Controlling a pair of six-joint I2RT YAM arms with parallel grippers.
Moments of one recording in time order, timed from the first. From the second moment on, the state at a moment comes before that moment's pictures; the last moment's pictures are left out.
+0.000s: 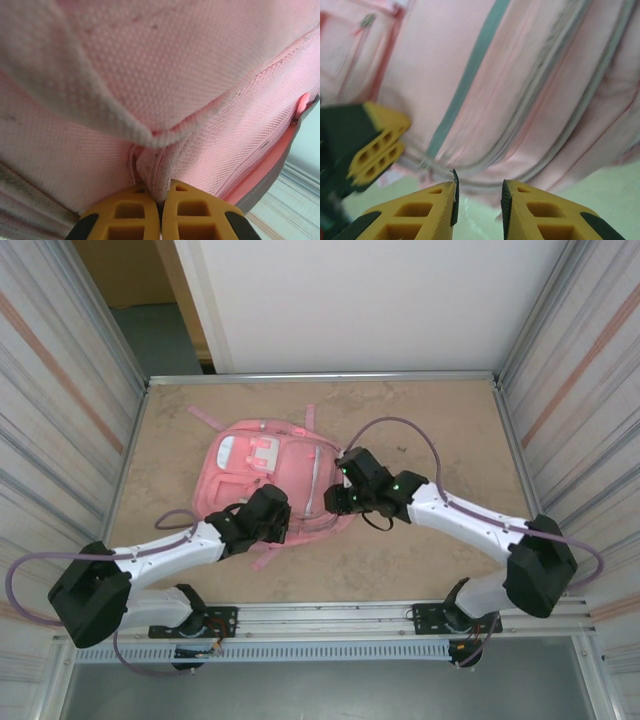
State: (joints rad) left arm -0.83 1.23 0.60 -0.21 -0.20 -2.00; right arm 0.87 1.38 1.01 -0.52 -0.05 0.63
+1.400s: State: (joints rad) left arm -0.75 1.11 0.61 -0.26 -0.02 -1.90; right arm 1.17 1.63 1.15 -0.58 0.30 1.03
